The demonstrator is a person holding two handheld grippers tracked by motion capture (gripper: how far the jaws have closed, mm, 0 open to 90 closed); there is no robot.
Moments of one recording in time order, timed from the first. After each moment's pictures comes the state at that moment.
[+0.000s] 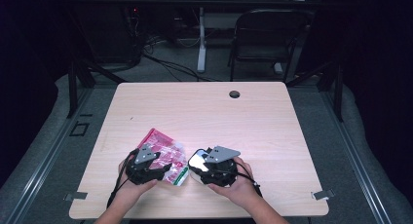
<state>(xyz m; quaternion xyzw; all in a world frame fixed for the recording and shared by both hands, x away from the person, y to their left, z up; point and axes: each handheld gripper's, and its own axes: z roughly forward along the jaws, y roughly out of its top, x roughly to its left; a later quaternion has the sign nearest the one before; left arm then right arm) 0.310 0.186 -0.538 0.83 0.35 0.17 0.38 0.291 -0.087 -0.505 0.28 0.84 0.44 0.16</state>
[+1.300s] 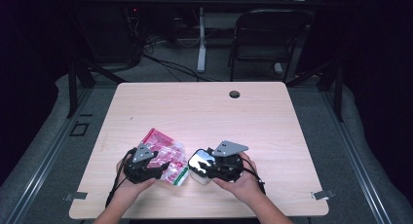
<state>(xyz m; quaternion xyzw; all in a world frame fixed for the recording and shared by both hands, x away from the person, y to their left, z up) 0.313 0.192 -0.538 0.83 0.36 0.18 0.39 0.301 -0.104 -0.499 0.31 0.82 0.46 0.16</state>
